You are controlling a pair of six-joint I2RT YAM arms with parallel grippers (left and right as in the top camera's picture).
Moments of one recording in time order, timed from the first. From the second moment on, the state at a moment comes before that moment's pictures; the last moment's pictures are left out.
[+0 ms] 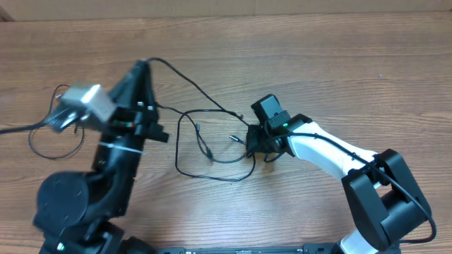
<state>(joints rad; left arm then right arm) -0.51 0.75 1.11 -0.06 -0.30 -0.34 0.53 1.78 1.01 -0.46 -0.14 0.65</state>
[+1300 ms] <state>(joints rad) -0.51 0.66 1.12 -0.74 -0.59 -0.43 0.41 1.78 1.01 -0.45 -0.03 0.73</state>
